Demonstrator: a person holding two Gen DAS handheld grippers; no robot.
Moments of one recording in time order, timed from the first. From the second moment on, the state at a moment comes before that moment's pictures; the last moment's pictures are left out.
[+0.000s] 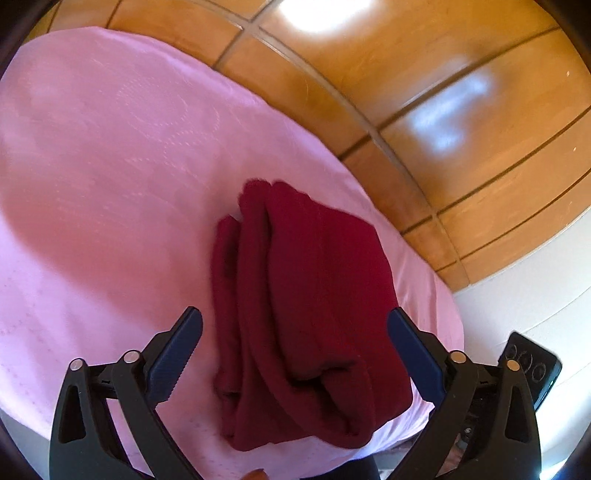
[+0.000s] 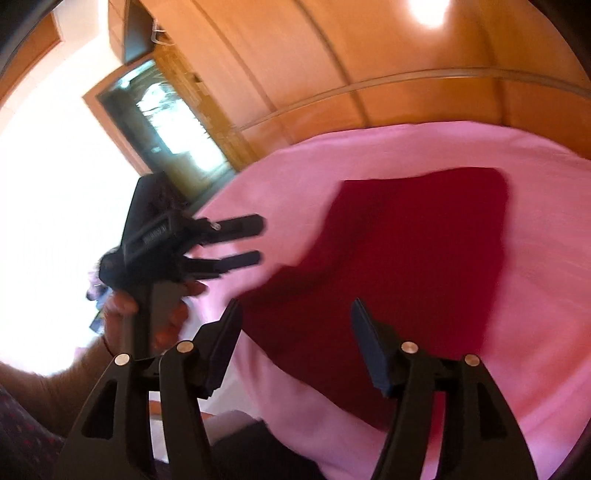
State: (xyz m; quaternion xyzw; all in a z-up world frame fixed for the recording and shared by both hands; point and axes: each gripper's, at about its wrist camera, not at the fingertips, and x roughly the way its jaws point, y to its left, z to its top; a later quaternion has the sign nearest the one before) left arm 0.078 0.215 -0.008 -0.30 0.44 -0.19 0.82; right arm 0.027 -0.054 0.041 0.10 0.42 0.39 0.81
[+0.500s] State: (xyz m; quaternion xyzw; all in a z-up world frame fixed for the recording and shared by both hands) left arm 0.110 0.168 -0.032 -0.20 0.53 -0.17 0.81; right arm 0.013 -0.085 0.012 0.09 0.43 0.34 0.83
